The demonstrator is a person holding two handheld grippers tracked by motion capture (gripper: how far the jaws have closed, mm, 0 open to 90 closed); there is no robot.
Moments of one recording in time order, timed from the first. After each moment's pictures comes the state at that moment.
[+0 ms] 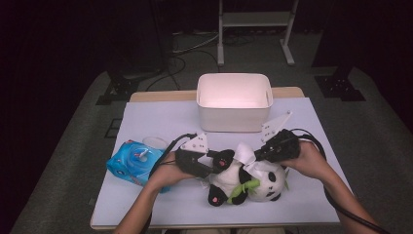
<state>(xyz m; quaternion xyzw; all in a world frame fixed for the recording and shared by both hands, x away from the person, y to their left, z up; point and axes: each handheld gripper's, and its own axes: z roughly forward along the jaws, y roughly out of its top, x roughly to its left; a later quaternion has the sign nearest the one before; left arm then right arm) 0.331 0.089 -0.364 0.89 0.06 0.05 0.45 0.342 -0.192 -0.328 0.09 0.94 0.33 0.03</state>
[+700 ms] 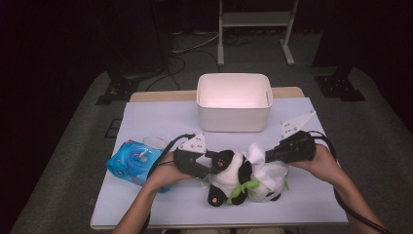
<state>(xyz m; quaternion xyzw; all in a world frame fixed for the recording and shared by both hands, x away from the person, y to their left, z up) 0.333 0.094 -0.366 0.89 0.07 0.05 0.45 0.342 -0.240 -0.336 0.13 0.91 0.40 0.00</state>
